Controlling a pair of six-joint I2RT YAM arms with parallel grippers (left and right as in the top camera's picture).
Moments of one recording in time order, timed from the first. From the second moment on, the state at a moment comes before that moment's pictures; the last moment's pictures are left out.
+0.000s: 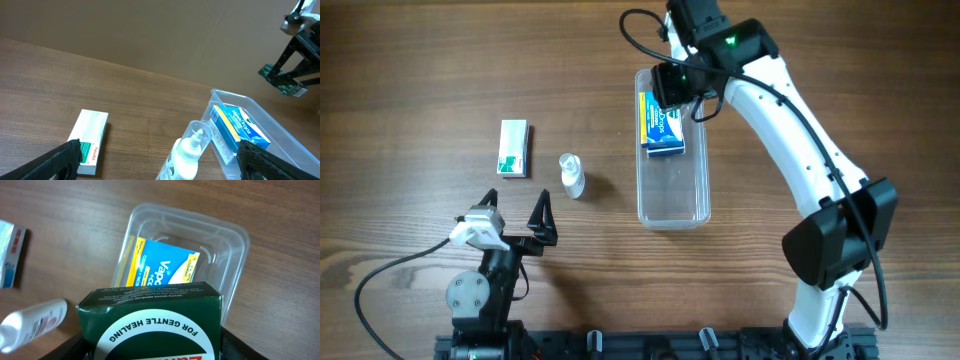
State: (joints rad) left arm 0.01 0.01 0.01 -0.06 0.16 -0.30; right arm 0.45 2.01 1.99 -1.12 -0.02 0.19
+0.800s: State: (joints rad) left arm 0.01 0.01 0.01 -0.06 0.16 -0.30; right arm 0.47 2.17 1.99 -1.05 0.03 0.35
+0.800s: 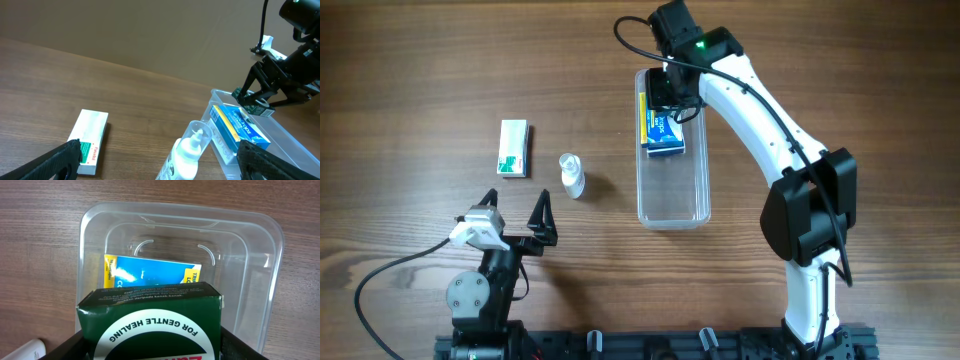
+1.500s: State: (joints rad) left arm 0.01 0.01 0.01 -0.06 0.16 -0.30; right arm 0.49 2.18 1.99 -1.03 0.02 0.36
